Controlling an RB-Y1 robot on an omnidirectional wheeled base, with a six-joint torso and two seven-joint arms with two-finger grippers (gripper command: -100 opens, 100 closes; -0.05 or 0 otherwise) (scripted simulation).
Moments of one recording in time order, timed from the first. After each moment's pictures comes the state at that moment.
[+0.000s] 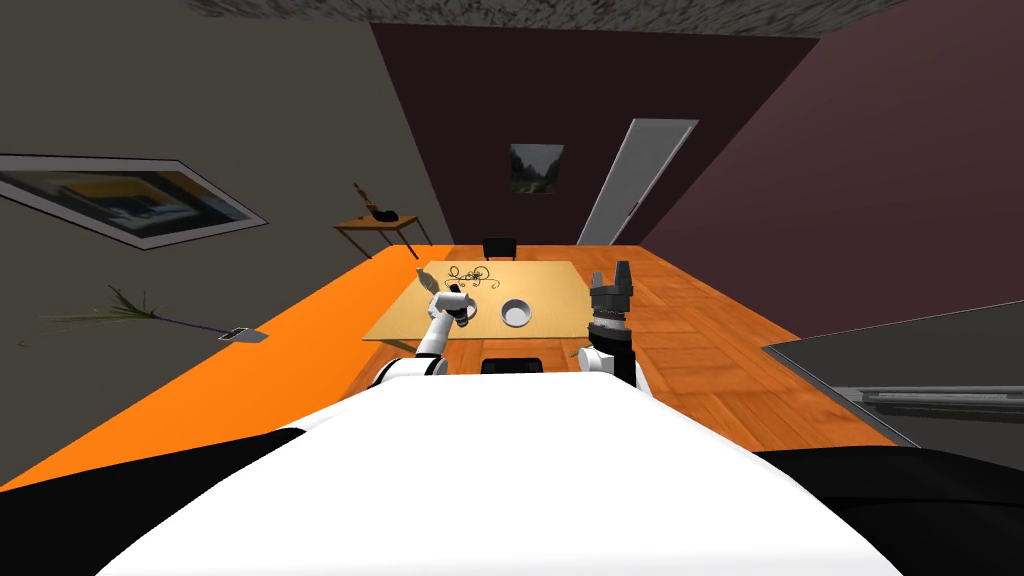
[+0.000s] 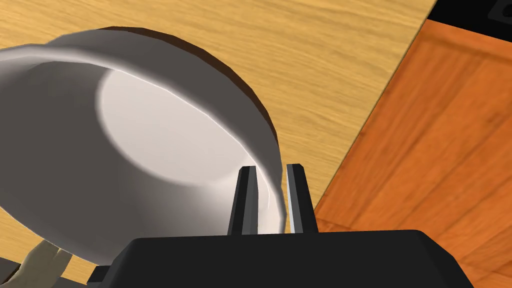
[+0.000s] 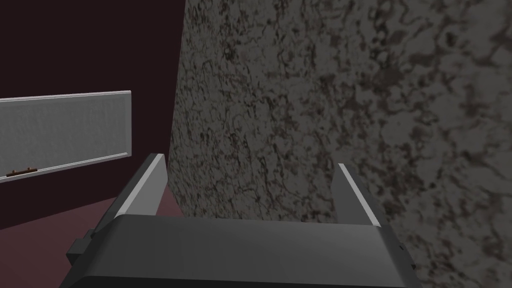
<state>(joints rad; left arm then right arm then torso) -0.39 0.13 0.10 -1.25 -0.05 1.47 0.30 0.53 -0.02 -0.02 -2.22 0.00 -0.51 0.03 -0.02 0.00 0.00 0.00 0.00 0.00</state>
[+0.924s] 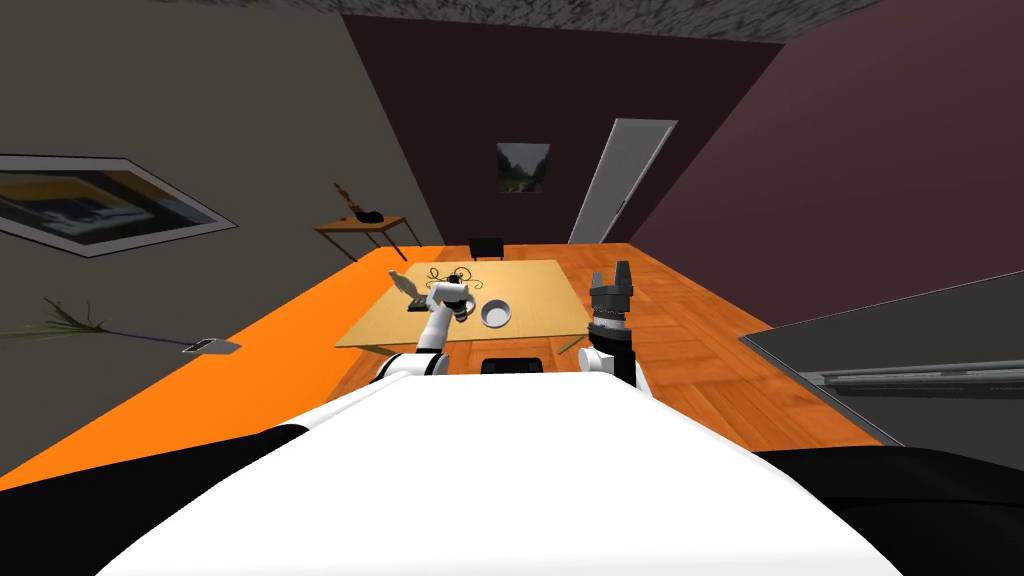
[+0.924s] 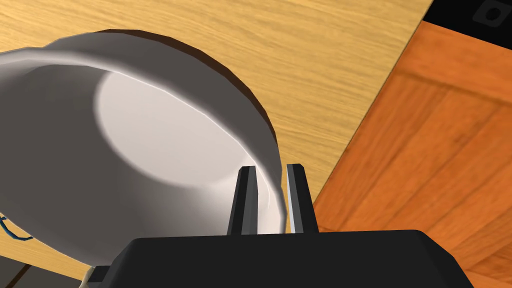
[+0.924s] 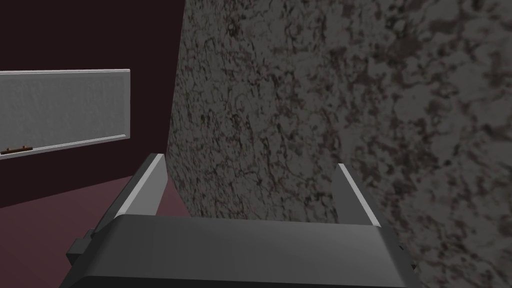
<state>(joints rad) -0.44 0.13 0.10 -1.36 -0.07 1.64 0.35 0.53 -0.02 -0.02 -2.22 0.00 -0.51 0.03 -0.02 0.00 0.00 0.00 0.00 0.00</state>
